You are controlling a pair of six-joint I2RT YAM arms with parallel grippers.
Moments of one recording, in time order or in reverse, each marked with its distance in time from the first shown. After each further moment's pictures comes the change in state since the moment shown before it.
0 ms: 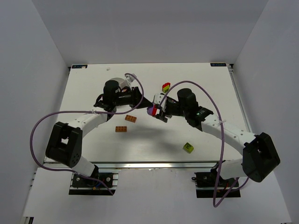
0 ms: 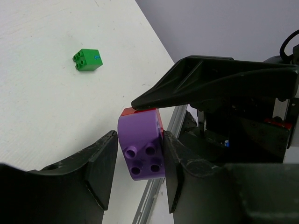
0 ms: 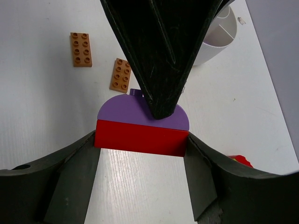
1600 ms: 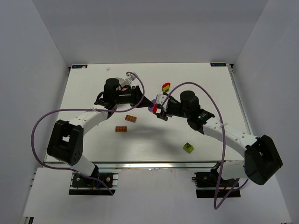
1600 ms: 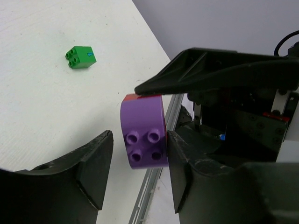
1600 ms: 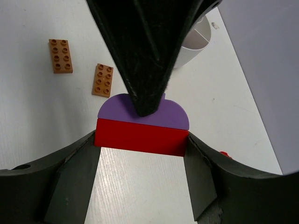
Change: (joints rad) left arm 0.008 0.031 0.044 -0.023 0.060 0.002; right arm 0.002 -0.037 -0.066 0.125 0.066 0.014
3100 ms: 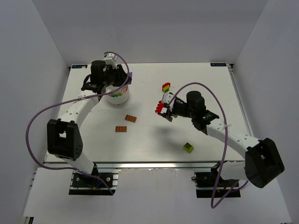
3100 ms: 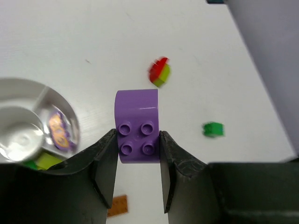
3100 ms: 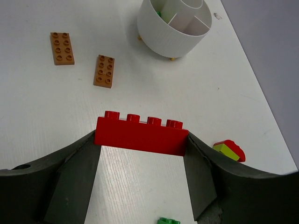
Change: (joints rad) left arm 0.193 0.024 0.275 -0.359 -0.474 0.290; right arm -0.091 -0.034 -0.060 0.026 -0.087 0.031
